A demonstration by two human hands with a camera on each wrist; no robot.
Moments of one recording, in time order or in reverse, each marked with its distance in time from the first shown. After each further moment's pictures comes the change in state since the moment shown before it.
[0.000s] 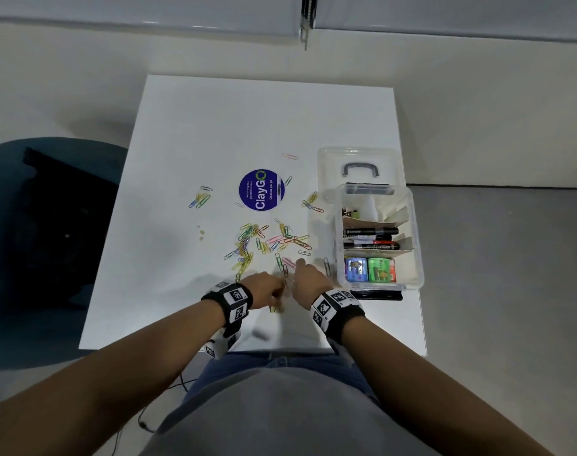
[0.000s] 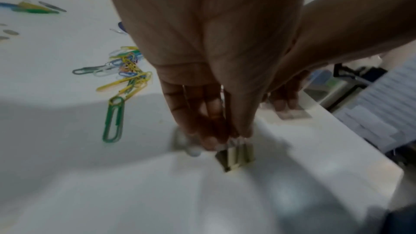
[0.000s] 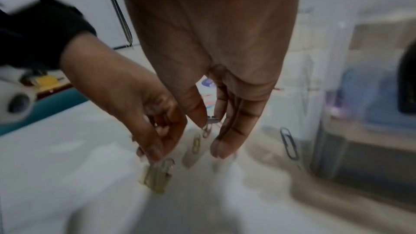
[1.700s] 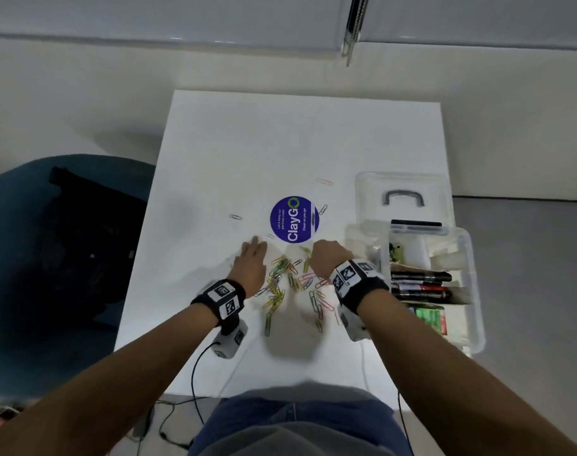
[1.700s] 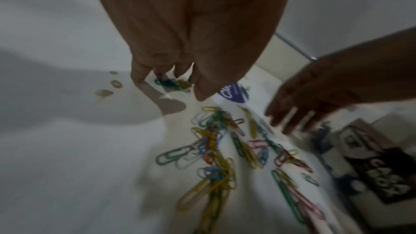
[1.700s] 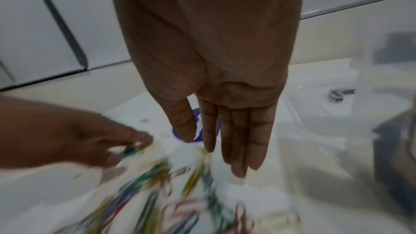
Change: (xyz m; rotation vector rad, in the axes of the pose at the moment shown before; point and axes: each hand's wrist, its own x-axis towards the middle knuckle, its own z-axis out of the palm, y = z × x) left_hand 0.034 -0.123 -0.069 -0.207 0.347 -0.284; right_hand 0.125 -0.055 -0.084 -0.082 -0.062 0.021
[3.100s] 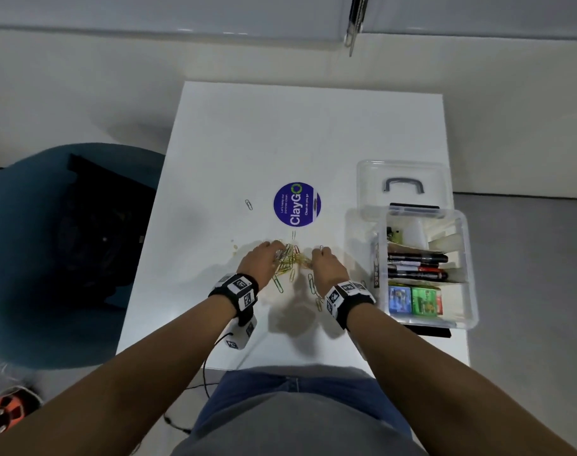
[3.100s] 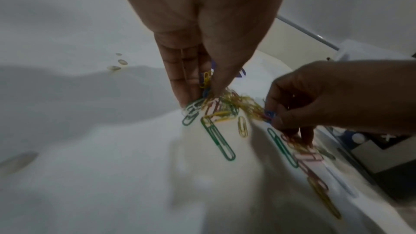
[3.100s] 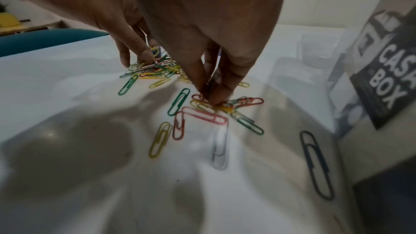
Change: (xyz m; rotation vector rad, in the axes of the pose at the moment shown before) left_hand -0.036 0.025 0.014 -0.106 0.151 0.094; right_hand -0.029 0.020 0.082 -0.024 0.147 -0.132
